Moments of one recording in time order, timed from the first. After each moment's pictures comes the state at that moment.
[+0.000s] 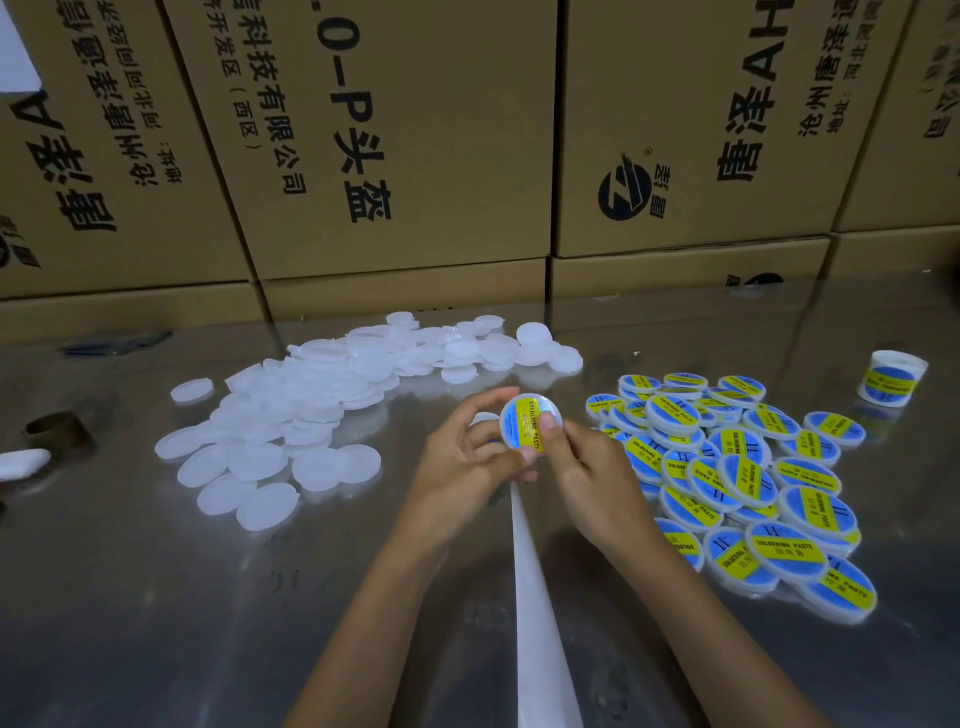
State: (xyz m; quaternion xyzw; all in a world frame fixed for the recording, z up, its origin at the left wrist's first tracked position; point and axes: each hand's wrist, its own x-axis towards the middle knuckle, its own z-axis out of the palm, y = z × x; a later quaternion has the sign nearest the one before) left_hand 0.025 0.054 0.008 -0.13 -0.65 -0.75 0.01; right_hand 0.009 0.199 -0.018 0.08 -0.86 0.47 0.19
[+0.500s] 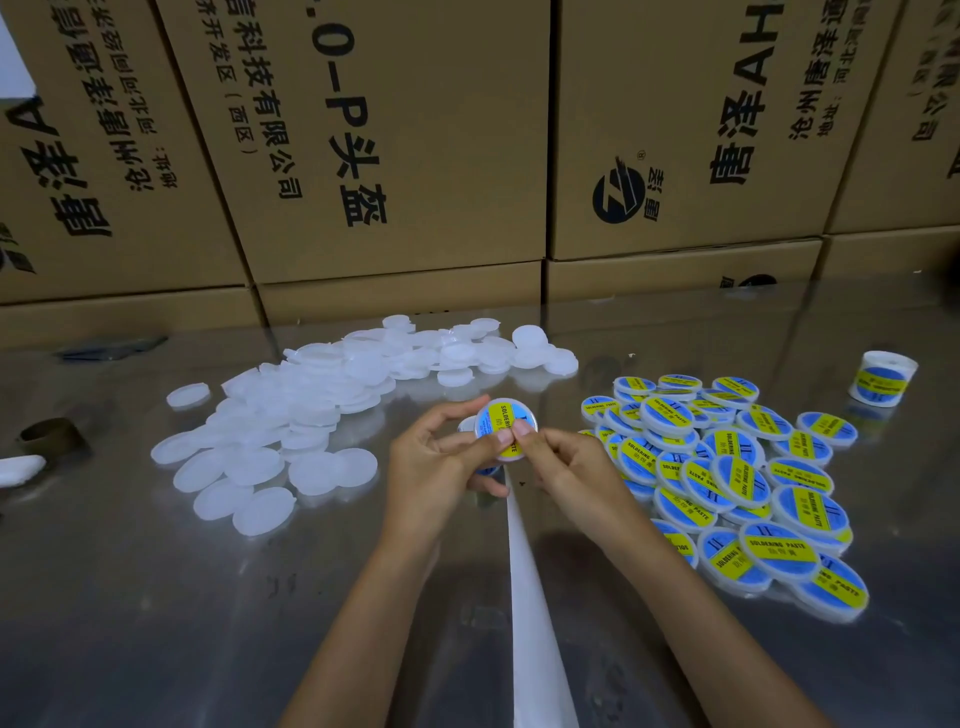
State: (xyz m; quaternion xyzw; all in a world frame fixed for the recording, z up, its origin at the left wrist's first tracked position) left_hand 0.024 0.048 0.007 -0.04 -0.66 -0.75 0.09; right_hand 0.015 0.194 -0.008 0.13 -0.78 0.60 0.10
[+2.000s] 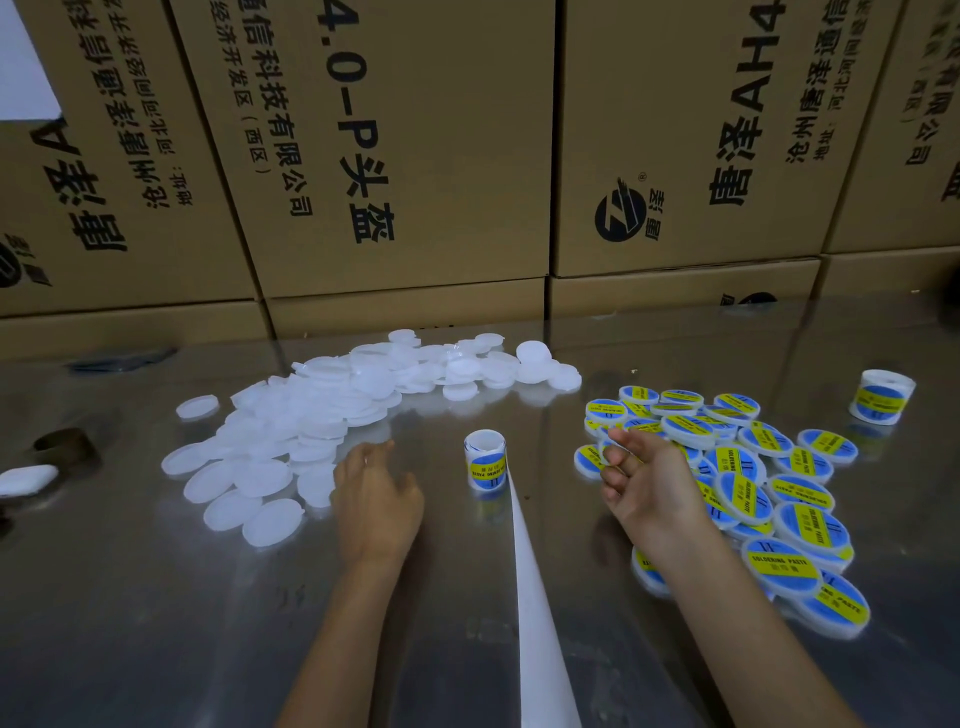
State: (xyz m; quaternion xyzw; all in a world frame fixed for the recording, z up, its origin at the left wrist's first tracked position) left_hand -0.002 -0.004 -0.029 0.14 -0.90 -0.34 0.23; right_hand -0.004 0.239 -0.008 -0.16 -0.44 0.88 0.00
